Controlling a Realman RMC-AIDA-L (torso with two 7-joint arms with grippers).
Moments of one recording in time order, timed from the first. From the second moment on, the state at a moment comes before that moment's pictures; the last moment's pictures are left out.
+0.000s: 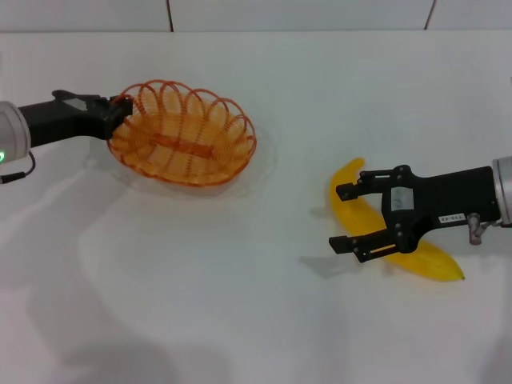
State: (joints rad) left arm -0.65 -2.03 0.73 0.53 1.96 1.01 -1.45; right arm 0.45 2.04 -1.04 -0.85 -1.98 -1.54 1.44
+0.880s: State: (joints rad) left arm -0.65 -2.03 0.74 0.43 1.91 0.94 -1.43; right arm 0.45 2.04 -1.04 -0.85 -1.98 -1.54 1.44
